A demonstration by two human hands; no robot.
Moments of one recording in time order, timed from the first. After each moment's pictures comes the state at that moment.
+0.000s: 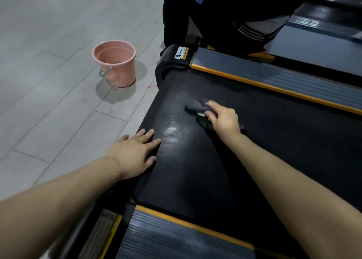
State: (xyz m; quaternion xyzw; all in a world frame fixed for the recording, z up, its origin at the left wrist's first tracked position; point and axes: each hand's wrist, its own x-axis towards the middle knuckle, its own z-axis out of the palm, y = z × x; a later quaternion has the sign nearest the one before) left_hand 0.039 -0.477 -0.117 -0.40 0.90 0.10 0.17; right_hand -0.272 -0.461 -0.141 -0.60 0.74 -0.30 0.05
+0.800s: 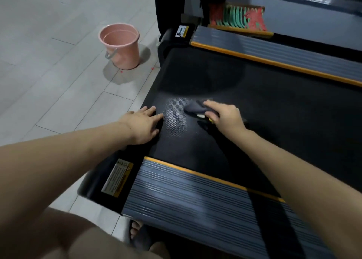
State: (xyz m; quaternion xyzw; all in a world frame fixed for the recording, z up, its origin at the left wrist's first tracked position) left_hand 0.040 -0.439 -0.094 -0.40 0.89 0.08 0.22; right_hand -0.247 -0.355 -0.135 -0.63 0.73 -0.25 0.07
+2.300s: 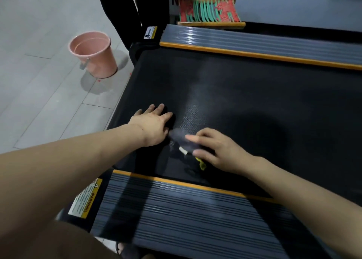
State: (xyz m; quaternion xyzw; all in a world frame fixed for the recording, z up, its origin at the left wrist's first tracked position) left_hand -0.078 -0.415 -0.084 -0.38 0.89 0.10 0.21; right_hand -0.277 -0.248 -0.124 -0.76 0.58 -0.24 0.18
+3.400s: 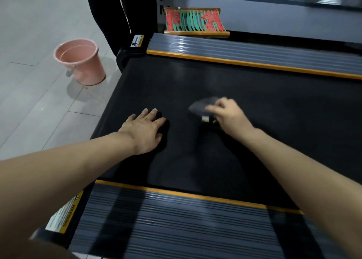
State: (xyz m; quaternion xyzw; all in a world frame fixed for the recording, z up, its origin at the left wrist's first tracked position) left_hand -0.093 -0.403 -0.073 -0.37 0.90 0.09 0.20; right_hand -0.395 -0.307 -0.148 -0.72 0.66 -0.22 -0.06
